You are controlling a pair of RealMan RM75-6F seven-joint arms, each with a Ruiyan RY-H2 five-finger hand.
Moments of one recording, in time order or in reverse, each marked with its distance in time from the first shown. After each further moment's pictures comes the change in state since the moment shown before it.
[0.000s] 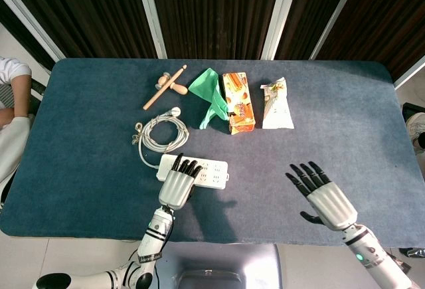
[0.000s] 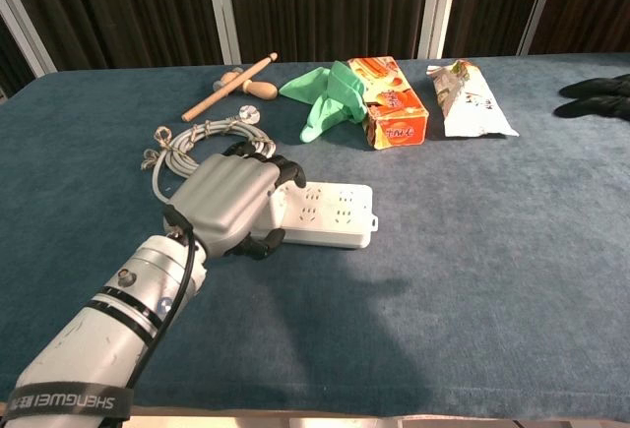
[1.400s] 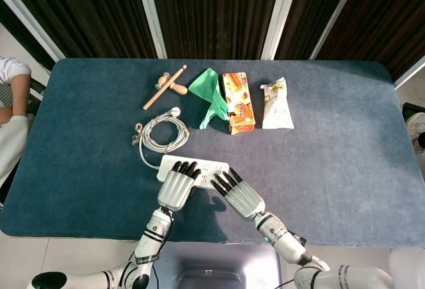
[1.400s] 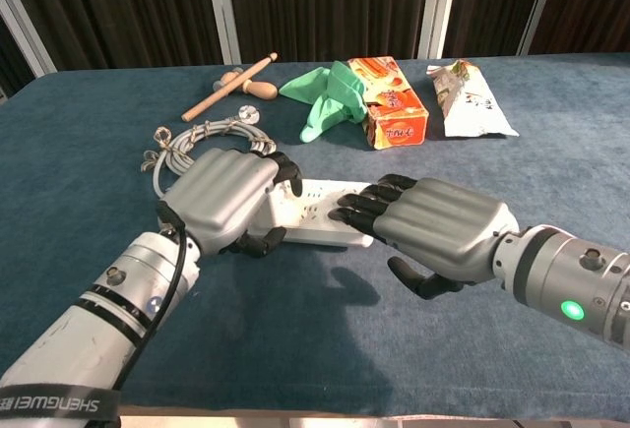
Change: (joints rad) left arm -0.002 0.036 0.023 -0.047 0.018 0.020 0.004; right arm 0.297 -0.520 0.091 0.092 0.481 -0.347 -0.662
